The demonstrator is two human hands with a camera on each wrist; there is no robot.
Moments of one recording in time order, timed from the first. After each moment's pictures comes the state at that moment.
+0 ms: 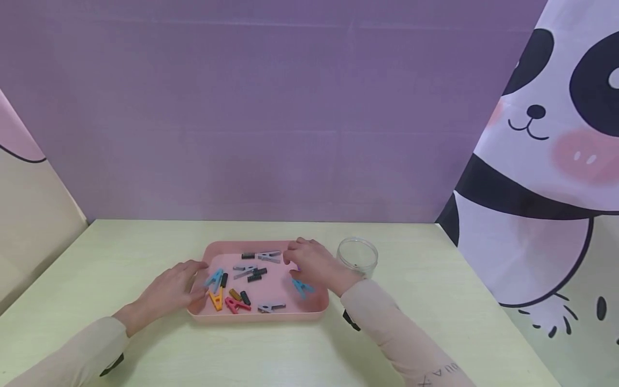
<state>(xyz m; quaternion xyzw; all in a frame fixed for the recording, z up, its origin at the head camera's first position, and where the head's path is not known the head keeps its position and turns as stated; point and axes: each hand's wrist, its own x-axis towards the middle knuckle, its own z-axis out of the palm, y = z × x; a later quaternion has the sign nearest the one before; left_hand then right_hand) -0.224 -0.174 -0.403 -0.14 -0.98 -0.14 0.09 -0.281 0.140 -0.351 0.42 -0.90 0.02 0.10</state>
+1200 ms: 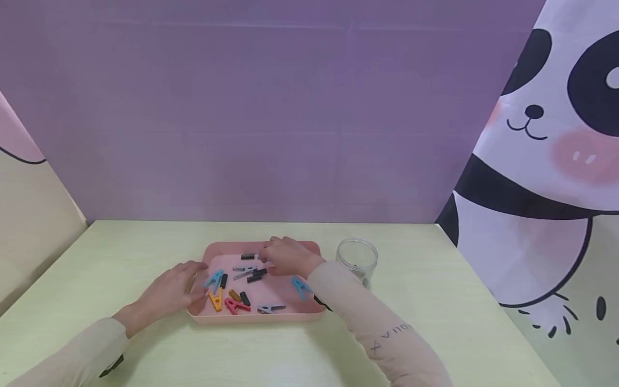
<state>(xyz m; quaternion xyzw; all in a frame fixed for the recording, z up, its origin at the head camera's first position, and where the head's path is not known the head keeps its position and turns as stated) -0.225 -0.174 -0.403 -0.15 -0.97 -0.15 0.09 -0.306 0.090 -0.354 0.46 -0.89 -0.04 0.01</state>
